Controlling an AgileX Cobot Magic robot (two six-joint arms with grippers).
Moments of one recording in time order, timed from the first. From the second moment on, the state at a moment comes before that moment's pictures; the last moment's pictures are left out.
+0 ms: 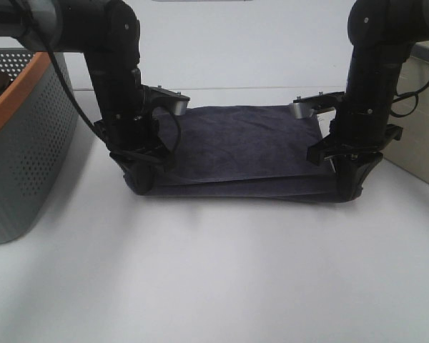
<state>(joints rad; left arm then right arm) -0.46 2.29 -1.78 -0.15 1.21 0.36 0.22 2.14 -1.50 0.12 1.21 -0.33</state>
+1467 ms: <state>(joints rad) -0.48 2.29 -1.78 -0.12 1.21 0.29 0.22 2.09 -1.50 0.12 1.21 -0.12</state>
